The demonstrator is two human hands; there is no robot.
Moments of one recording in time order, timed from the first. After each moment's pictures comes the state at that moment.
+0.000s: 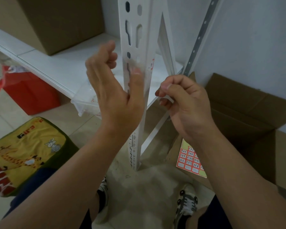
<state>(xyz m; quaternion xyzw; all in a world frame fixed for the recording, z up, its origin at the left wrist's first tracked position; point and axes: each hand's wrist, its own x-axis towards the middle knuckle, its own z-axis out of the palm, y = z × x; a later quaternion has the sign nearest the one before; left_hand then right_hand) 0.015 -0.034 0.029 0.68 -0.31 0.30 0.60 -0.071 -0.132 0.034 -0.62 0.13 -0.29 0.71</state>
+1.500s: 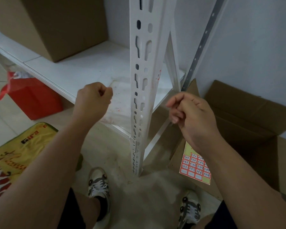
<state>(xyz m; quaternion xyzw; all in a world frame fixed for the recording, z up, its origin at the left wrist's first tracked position) 0.103 0.013 0.014 0.88 -0.22 -0.01 0.42 -0.075 -0.140 0.026 -0.69 0.17 -0.25 0.65</state>
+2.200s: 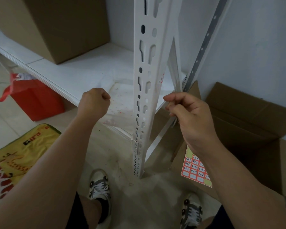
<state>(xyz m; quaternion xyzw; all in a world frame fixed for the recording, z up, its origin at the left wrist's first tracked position) 0.147 0.005 -0.018 0.93 -0.20 -0.02 0.32 -0.069 -0.130 0.027 -0.74 0.19 -0.30 0.57</state>
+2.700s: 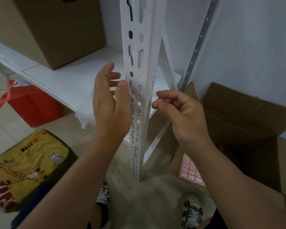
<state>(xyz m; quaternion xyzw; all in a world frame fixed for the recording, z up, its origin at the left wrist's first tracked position) 0.033 -0.023 0.035 0.71 -0.25 0.11 0.65 -0.069 -0.125 0.036 -0.71 0.15 -0.32 0.60</state>
